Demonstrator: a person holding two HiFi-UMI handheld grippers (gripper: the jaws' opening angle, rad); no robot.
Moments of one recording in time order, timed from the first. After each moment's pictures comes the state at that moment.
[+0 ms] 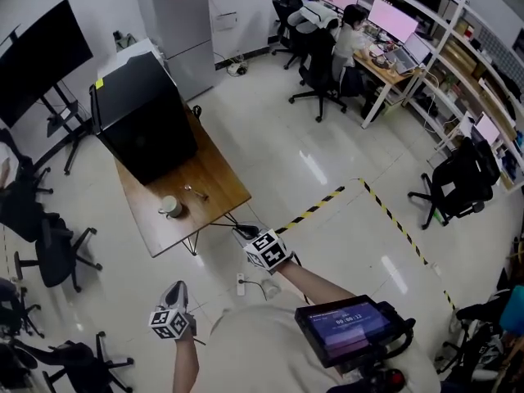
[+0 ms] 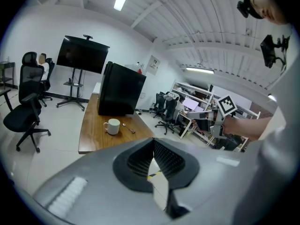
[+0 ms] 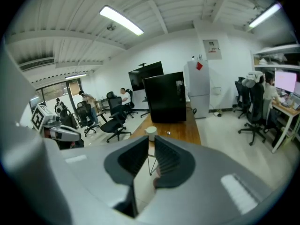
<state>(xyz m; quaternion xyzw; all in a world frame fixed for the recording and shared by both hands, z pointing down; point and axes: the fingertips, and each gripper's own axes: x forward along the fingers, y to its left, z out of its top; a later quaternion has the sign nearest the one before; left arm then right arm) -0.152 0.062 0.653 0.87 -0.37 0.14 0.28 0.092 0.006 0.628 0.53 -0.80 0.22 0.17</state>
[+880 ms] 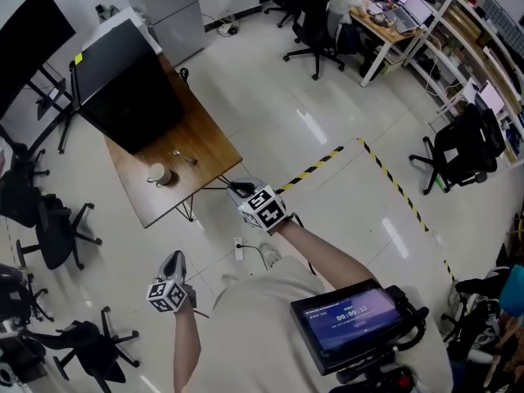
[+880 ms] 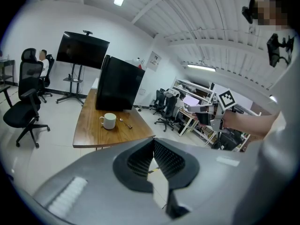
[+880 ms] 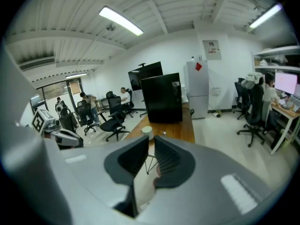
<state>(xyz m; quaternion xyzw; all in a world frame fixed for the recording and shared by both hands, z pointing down) -0.119 0.074 0.665 0.87 -0.37 0.16 0.29 0.131 0.004 0.619 0.52 -0.81 0.21 0.17</state>
